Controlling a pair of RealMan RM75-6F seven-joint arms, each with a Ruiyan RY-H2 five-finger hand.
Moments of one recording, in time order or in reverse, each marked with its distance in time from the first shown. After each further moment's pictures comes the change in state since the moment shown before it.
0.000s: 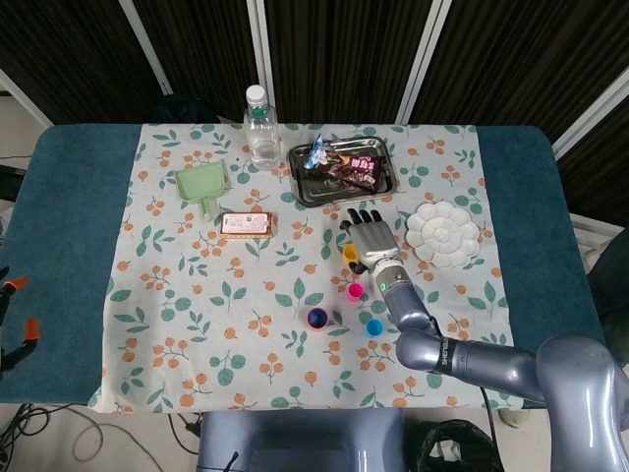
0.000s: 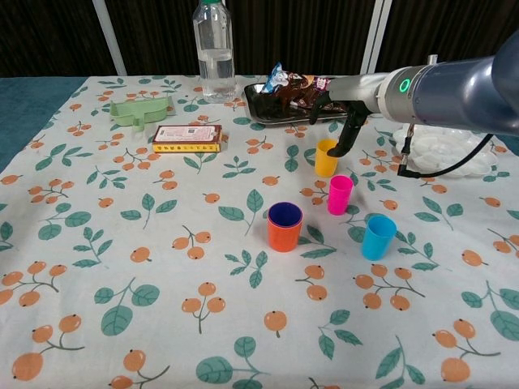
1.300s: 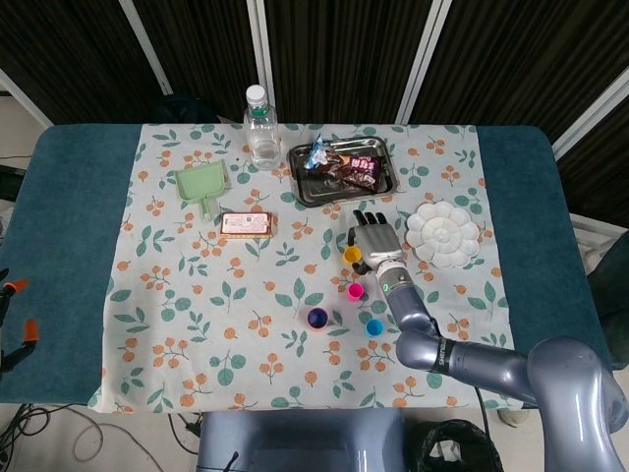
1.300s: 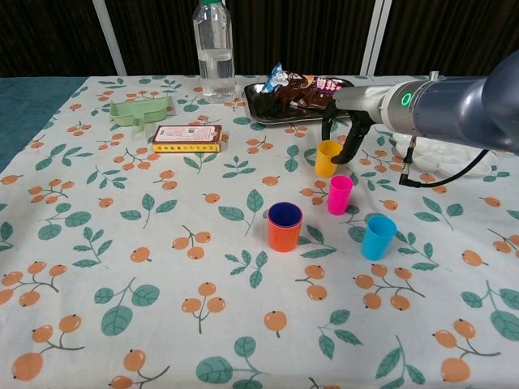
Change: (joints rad) left arm 0.001 0.003 0.003 0.001 -0.009 -0.007 0.012; right arm -0.024 -0.049 -0.004 0.079 -0.028 -0.008 0.051
